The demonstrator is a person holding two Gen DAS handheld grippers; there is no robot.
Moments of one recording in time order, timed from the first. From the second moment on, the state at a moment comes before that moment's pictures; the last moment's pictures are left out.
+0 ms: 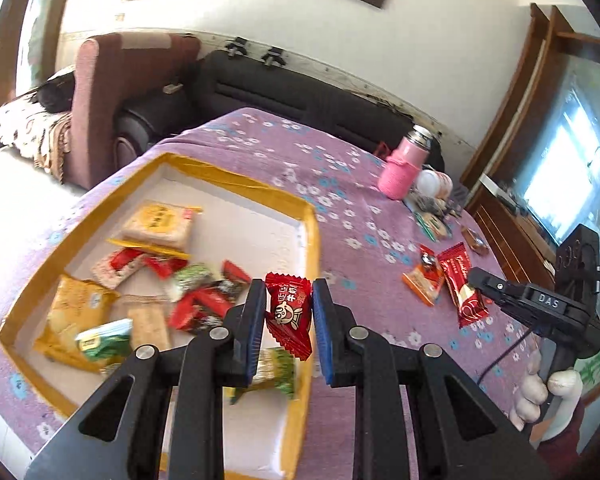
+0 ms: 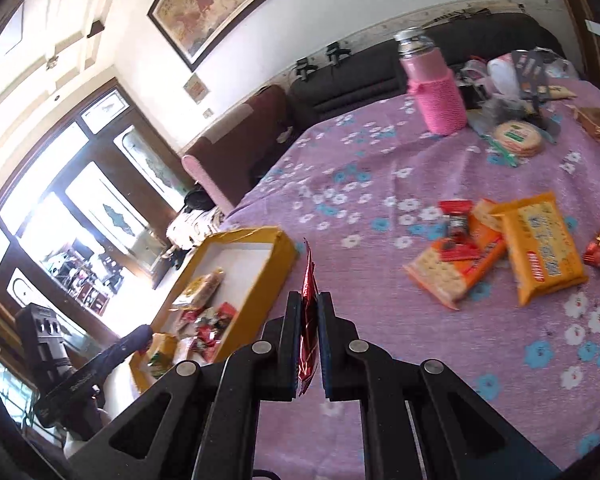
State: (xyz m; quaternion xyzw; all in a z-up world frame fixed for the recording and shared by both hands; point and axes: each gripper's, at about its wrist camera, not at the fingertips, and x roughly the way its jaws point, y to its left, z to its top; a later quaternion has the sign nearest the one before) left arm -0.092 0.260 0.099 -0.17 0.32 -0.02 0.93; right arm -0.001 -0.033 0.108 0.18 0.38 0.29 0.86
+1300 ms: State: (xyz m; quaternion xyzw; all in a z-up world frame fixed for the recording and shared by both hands) left arm -0.072 0.244 0.145 -0.21 0.34 -0.10 0.91; right arm 0.042 -0.066 0.116 0.13 0.39 0.16 0.90
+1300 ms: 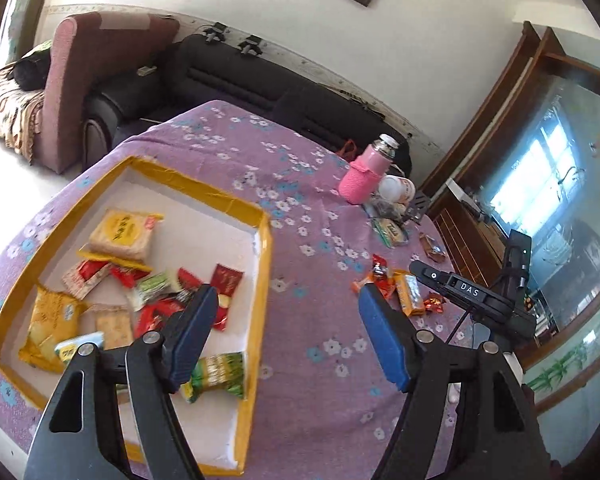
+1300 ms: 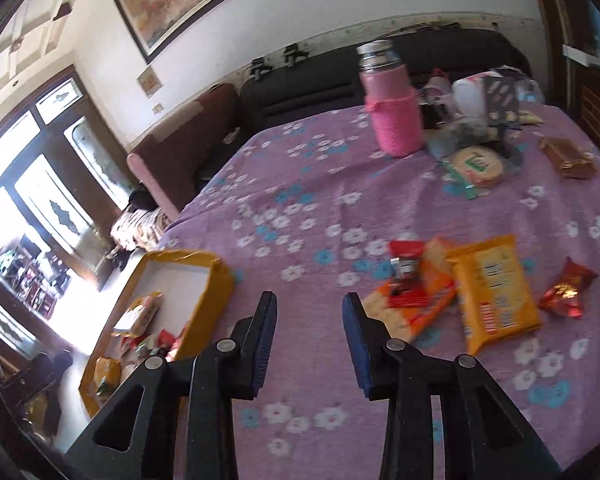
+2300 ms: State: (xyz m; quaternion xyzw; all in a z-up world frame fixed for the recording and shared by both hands) left arm 0.058 0.015 0.096 0.11 0.37 -0.04 0.92; right arm 0.095 -0.146 0.023 0.08 0.43 0.06 0.90
